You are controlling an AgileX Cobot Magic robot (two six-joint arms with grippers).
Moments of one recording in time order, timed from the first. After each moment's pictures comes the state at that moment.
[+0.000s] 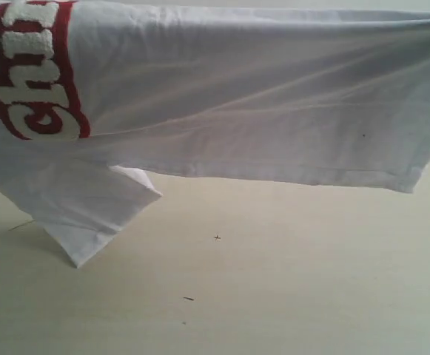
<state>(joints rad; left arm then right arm) 0.04 1.18 -1.29 0.05 0.86 0.88 -0.15 1.13 -1.21 0.17 0.92 -1.14</state>
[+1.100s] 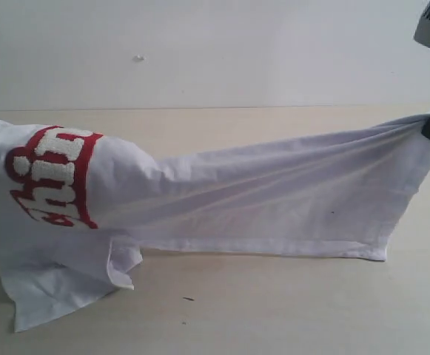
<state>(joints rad) 0.04 1.39 -1.27 0.00 1.02 0.91 -0.14 1.43 -1.21 0.24 1.09 -0.97</state>
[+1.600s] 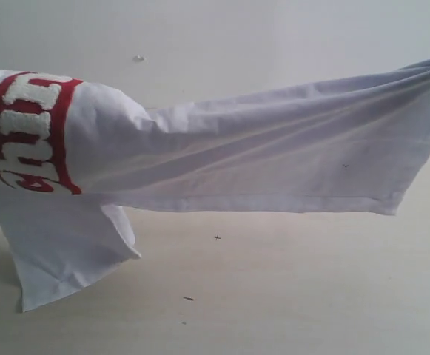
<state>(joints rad) 0.04 1.17 -1.26 0.00 0.99 0.86 -0.14 1.22 -1.23 0.24 1.07 -1.00</state>
